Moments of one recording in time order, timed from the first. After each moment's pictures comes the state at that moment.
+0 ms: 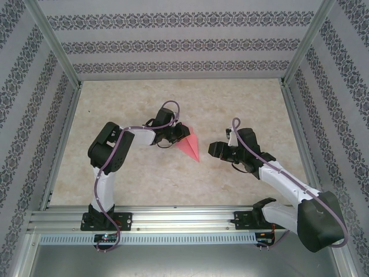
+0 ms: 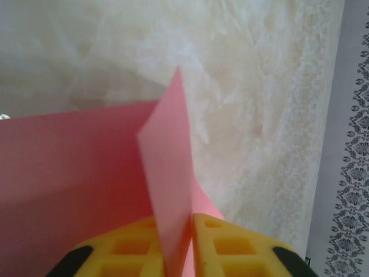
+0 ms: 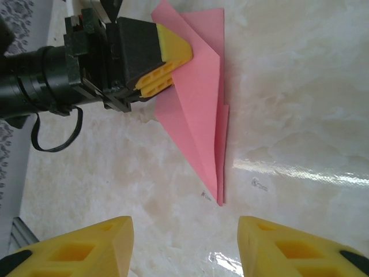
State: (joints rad) left arm -0.52 2.07 1.17 0.16 0.51 -0.97; right arm 0.36 1.10 0.51 -0.12 -0.45 0.61
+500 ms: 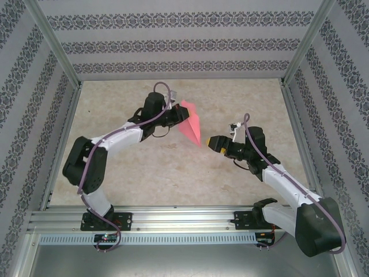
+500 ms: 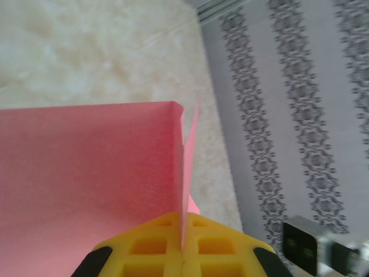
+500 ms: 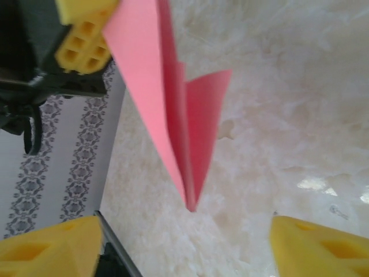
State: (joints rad) left arm -0.52 1.71 1.18 0.13 0.51 -0.91; right arm 0.27 1.05 0.48 0.08 -0.70 0.73
